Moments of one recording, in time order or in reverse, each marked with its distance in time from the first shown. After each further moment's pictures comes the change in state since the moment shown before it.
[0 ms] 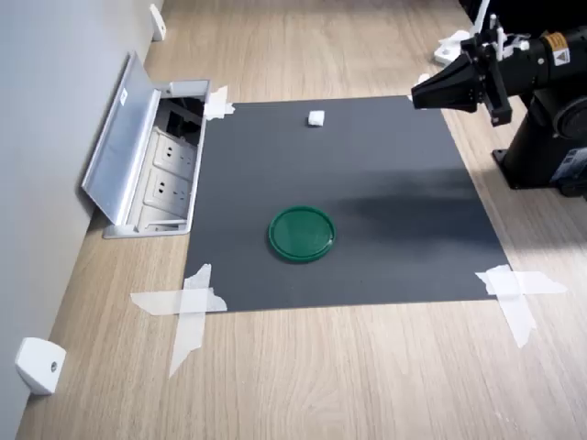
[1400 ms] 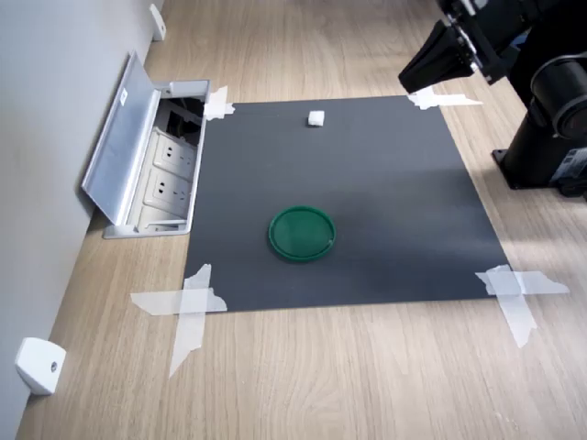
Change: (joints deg) arm 0.0 36.1 -29.5 -0.7 27.5 -0.5
